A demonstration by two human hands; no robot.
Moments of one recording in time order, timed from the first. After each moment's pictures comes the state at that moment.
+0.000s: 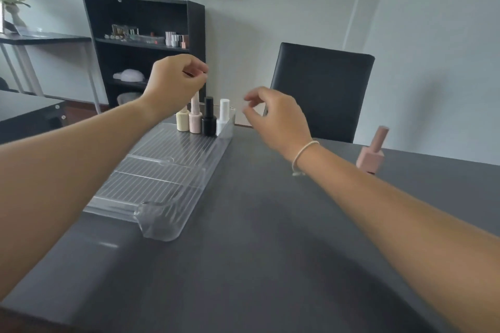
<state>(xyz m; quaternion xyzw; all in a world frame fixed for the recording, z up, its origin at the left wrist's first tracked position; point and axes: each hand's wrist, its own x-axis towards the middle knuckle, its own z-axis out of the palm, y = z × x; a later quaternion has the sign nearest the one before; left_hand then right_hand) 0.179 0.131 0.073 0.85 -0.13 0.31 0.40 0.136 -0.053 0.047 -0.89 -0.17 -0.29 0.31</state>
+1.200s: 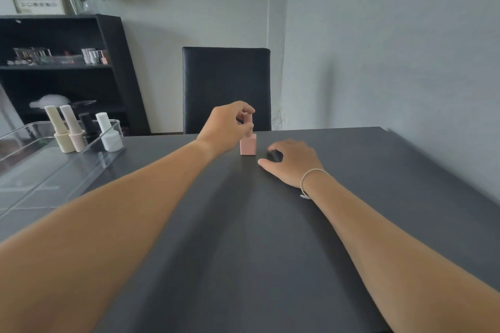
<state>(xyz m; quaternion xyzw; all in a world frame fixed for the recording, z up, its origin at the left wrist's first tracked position) 0.129 -0.134 0.033 0.85 -0.29 0.12 0.41 0.066 -0.280 -0.014 -0.98 0.06 -0.12 0.17</state>
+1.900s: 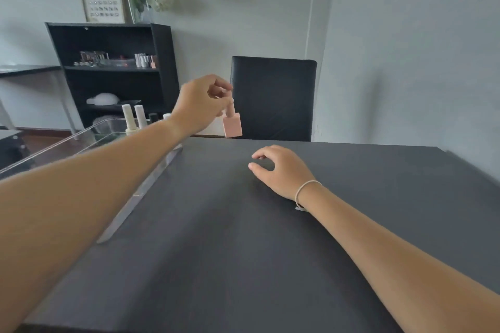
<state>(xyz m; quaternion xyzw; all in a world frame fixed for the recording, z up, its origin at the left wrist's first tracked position) 0.137 -0.007 0.085 0.83 -0.21 0.23 0.47 0.080 -0.176 -0.004 -0.94 -0.10 -0.15 0.28</state>
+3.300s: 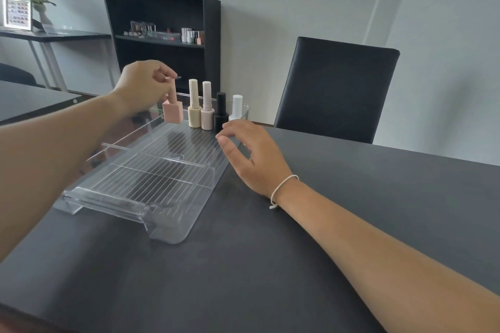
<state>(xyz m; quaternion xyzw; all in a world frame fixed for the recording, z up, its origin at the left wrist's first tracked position) 0.204 0.200 0.056 0.90 -0.03 0.26 0.35 0.127 -0.019 -0.009 -0.84 -0.31 -0.23 0.37</state>
